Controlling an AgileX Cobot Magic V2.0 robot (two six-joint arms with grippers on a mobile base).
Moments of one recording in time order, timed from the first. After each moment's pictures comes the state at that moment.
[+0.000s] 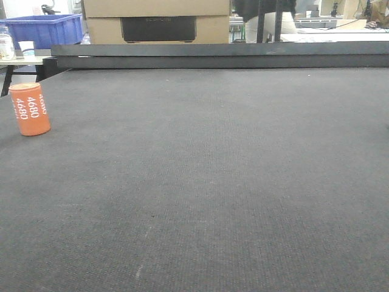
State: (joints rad) left arm -0.07 0.00 0.00 0.03 0.04 -0.11; right arm 0.00 0.00 0.00 0.12 0.12 -0.08
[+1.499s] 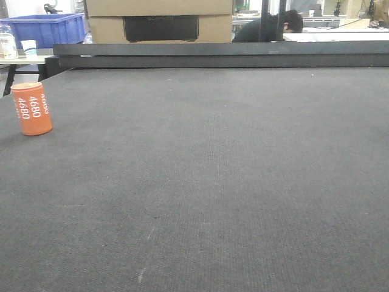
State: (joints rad) left arm -0.07 0.36 -0.60 0.09 0.30 -0.11; right arm 0.00 0.18 -0.59 0.12 0.32 -0.08
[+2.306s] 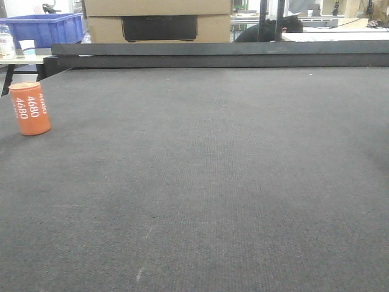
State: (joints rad) left arm -0.25 0.67 -0.66 0.00 0.32 -0.11; right arm 0.00 0.83 -0.46 0.12 0.03 -0.08
